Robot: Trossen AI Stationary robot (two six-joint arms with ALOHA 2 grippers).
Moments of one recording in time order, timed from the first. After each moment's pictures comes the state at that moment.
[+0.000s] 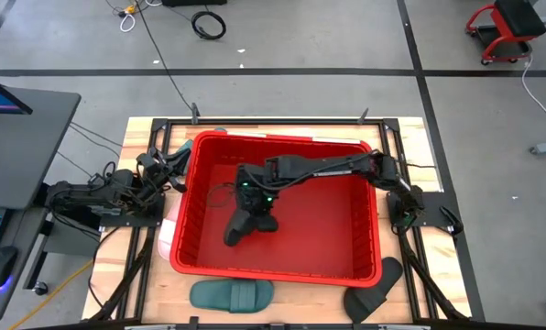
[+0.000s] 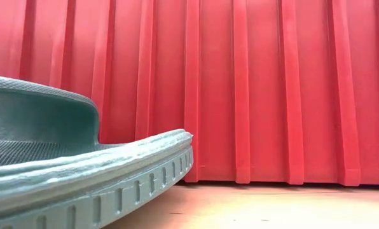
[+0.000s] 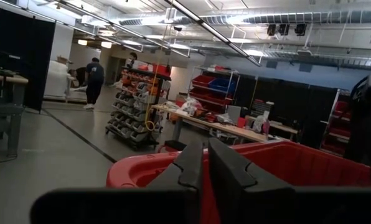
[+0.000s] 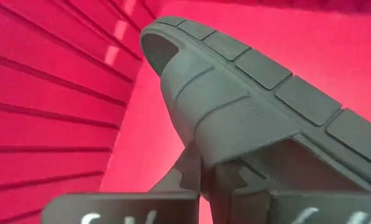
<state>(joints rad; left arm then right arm) -0.04 0.01 0.02 0.35 -0.75 -0.04 -0.02 2.22 2.03 -0.87 -0.46 -0.08</state>
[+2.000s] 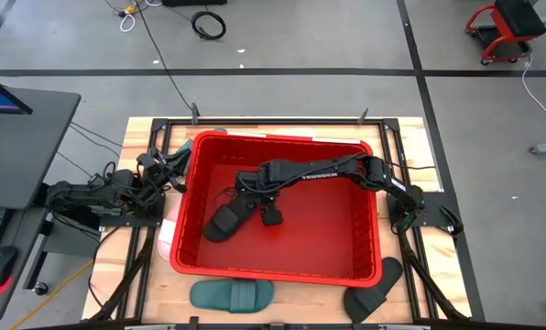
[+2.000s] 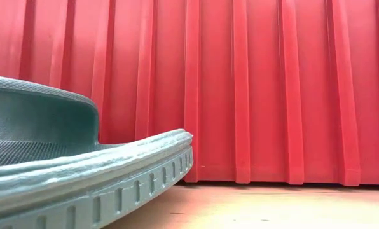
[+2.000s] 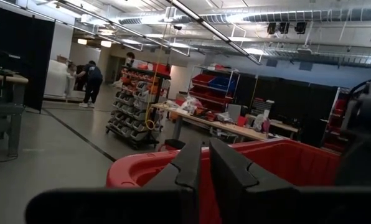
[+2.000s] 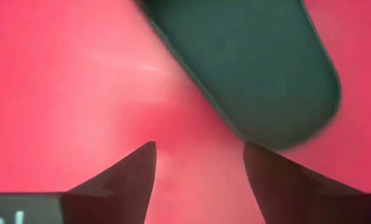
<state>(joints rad) -0.04 0.01 0.02 0.34 -0.75 -0.04 -0.03 2.32 2.02 -1.03 -0.08 -0.22</state>
